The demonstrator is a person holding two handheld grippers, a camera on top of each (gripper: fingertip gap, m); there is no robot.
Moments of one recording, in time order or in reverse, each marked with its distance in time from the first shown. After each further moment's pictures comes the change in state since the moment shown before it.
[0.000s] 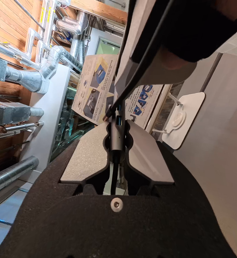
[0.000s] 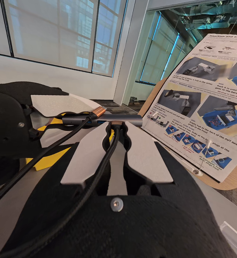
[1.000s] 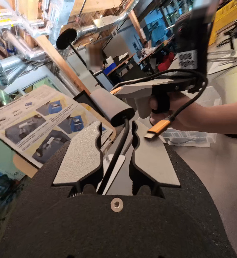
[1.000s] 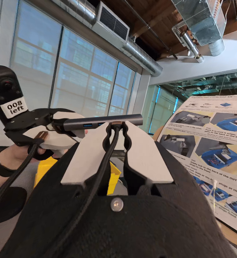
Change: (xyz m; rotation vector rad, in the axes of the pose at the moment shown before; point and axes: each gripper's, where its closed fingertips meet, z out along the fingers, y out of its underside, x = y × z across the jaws) left arm -0.020 -0.058 -0.044 0.466 0.406 -0.682; right arm 0.011 -0.054 -0.044 0.460 -0.089 0.049
